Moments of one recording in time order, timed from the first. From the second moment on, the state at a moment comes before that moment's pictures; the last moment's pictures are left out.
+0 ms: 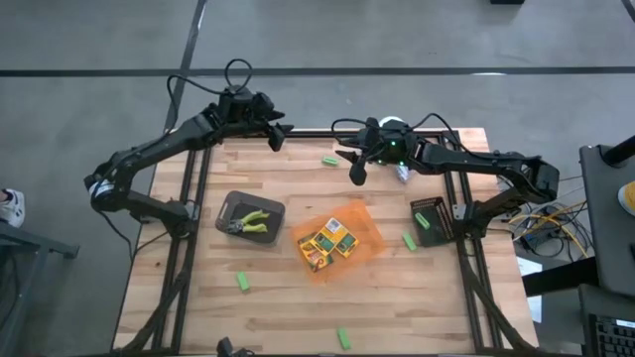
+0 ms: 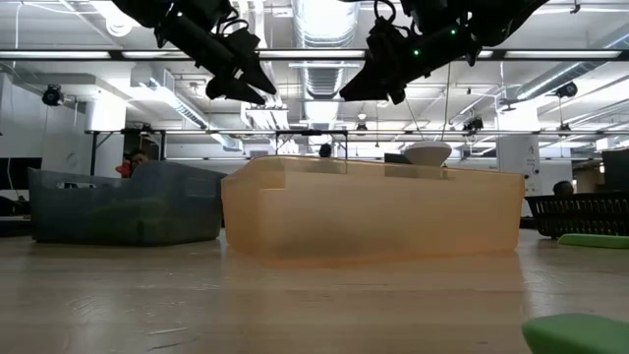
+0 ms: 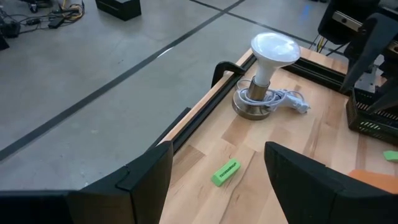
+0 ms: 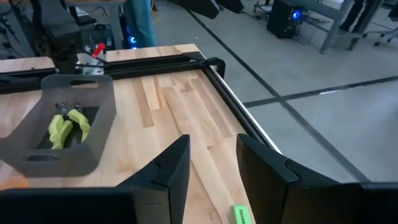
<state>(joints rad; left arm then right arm) 0.68 1.29 1.12 -0.25 0.13 -0.03 -0.41 1.42 0.94 0.15 -0.06 -0.06</state>
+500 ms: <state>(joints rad) 0.68 1.29 1.12 -0.24 0.13 -0.02 -0.42 1.42 0.94 0.18 -0.06 -0.06</state>
